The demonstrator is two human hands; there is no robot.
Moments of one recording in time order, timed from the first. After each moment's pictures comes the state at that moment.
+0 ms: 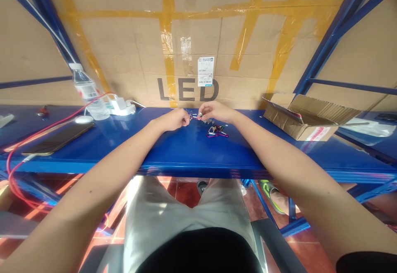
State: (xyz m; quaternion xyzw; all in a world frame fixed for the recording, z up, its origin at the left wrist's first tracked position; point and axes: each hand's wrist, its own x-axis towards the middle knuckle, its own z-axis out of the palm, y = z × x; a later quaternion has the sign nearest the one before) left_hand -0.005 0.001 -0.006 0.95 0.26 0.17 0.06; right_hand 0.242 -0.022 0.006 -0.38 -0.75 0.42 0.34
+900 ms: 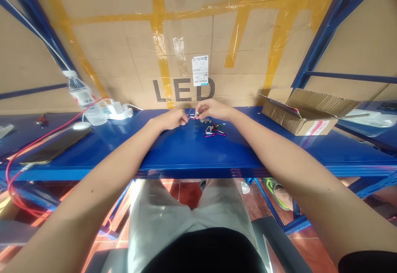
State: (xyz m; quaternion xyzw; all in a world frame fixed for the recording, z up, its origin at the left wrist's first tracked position) left_hand -0.002 0.023 -0.003 0.95 0.28 0.12 0.04; right_hand 0.242 -0.020 0.010 -0.39 -0.76 0.40 0.34
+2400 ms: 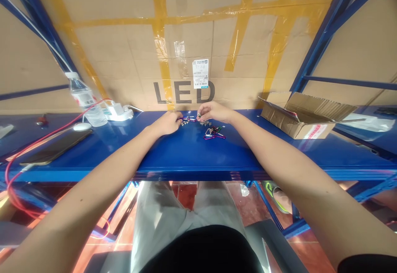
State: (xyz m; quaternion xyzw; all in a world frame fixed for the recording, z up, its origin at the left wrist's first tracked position) left_hand -0.010 -0.002 -0.012 0.89 0.40 0.21 -0.03; right_hand 0.248 -0.019 0.008 -0.40 -0.73 0.43 0.35
